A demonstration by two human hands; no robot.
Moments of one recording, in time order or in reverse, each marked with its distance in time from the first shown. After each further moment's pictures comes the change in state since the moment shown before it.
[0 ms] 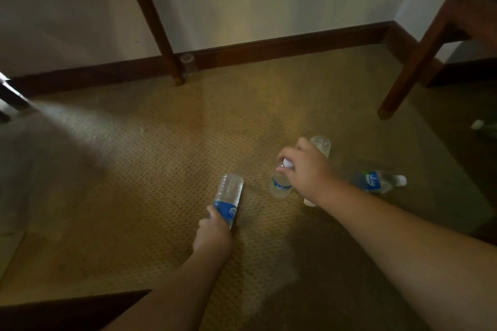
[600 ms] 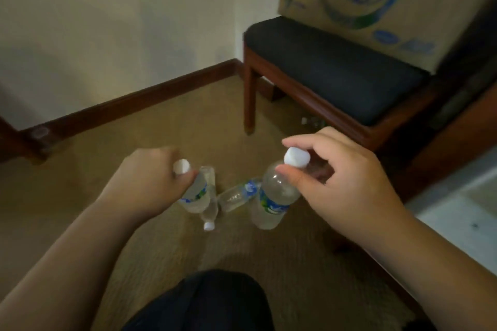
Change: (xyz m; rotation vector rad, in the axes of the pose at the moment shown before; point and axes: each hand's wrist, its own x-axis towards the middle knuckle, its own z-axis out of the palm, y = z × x) left_hand -0.162 0.170 -0.216 0.253 0.379 0.965; right_hand -0.239 -0.022 -0.238 0.050 0.622 0.142
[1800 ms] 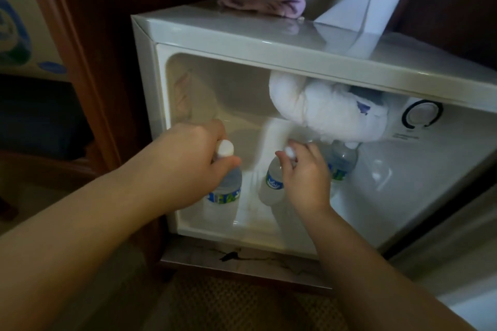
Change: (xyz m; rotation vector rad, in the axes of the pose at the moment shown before) left_hand -0.070 0.410 -0.019 -0.247 -0.033 1.101; right_hand -0.219 0.229 -0.187 -0.660 0.913 0.626
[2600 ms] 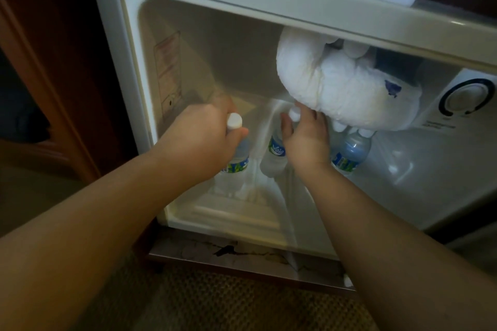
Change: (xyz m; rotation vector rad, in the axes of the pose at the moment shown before) left_hand 0.061 -0.014 0.062 -0.193 0.106 -0.082; right_hand 0.059 0.027 0.052 -0.093 -0.046 0.036
